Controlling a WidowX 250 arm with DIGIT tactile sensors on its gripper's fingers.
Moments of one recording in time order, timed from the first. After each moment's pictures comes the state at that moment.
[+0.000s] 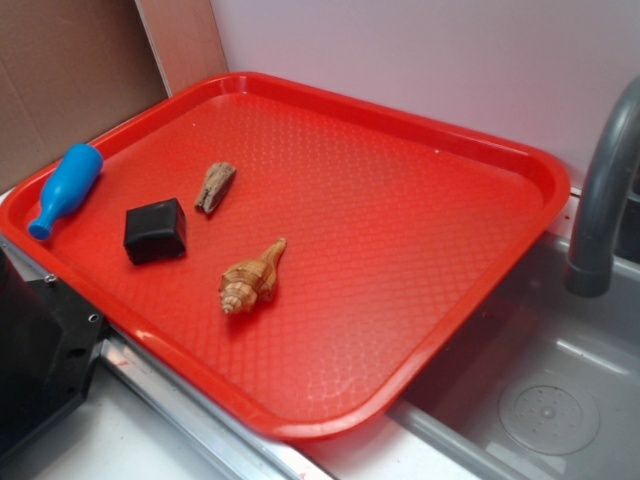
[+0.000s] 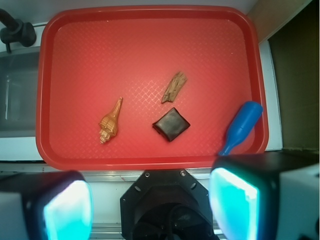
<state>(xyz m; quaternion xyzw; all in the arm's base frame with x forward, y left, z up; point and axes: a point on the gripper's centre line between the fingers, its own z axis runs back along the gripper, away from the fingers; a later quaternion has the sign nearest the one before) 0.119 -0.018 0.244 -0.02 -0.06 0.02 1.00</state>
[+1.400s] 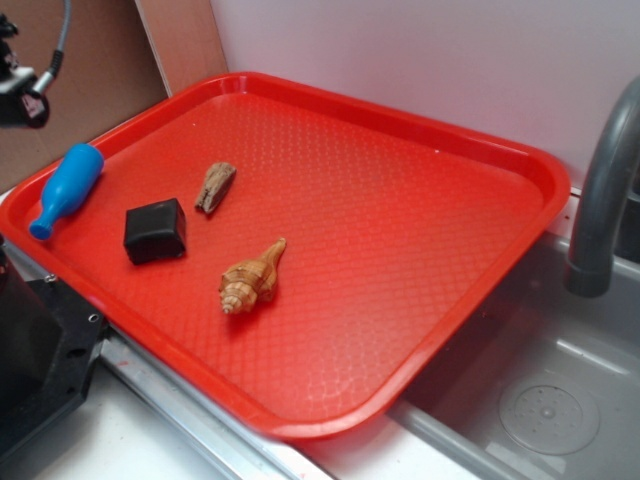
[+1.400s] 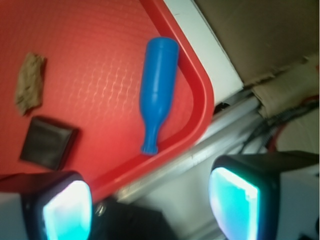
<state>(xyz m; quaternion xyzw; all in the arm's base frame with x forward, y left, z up) 0.103 0.114 0.113 0.01 -0.01 0.27 0.96</state>
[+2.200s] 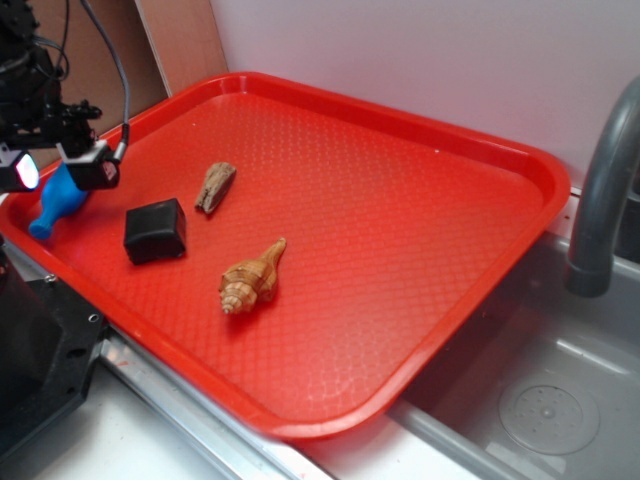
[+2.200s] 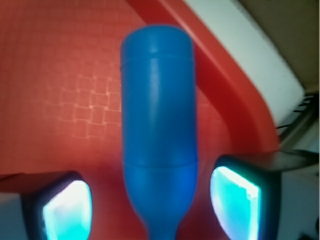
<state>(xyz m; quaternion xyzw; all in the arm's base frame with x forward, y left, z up) 0.134 0.133 0.034 0.01 0.00 0.33 0.94</state>
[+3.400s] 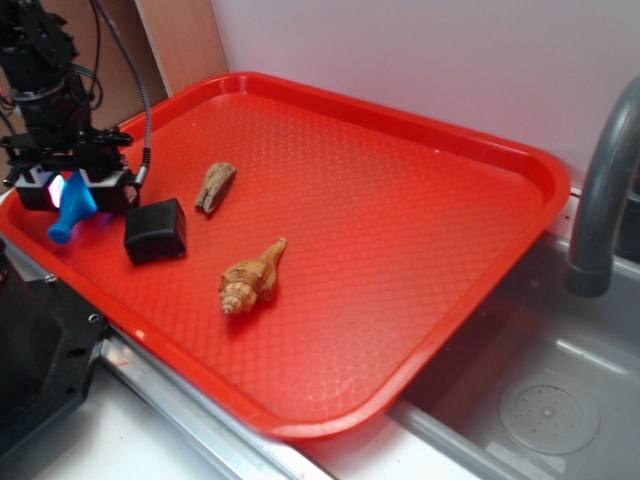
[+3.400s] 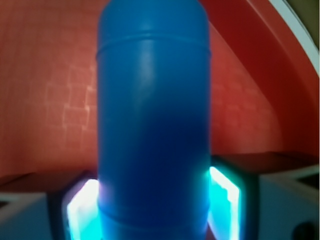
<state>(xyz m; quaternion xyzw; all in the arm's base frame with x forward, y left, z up) 0.143 0.117 0.024 0.02 -0.02 0.33 0.94</state>
